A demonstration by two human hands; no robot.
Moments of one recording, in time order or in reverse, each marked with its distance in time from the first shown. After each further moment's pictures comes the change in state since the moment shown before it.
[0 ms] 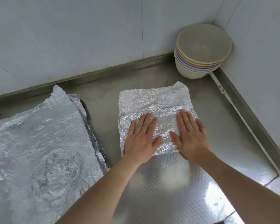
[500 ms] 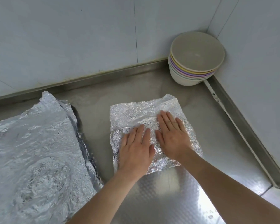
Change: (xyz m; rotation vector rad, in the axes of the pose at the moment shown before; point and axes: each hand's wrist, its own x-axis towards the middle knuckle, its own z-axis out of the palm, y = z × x) left_hand -0.007 0.018 -0.020 -0.057 0.084 -0.079; right_hand 0.036 -0.026 -0.008 0.037 0.004 -0.133
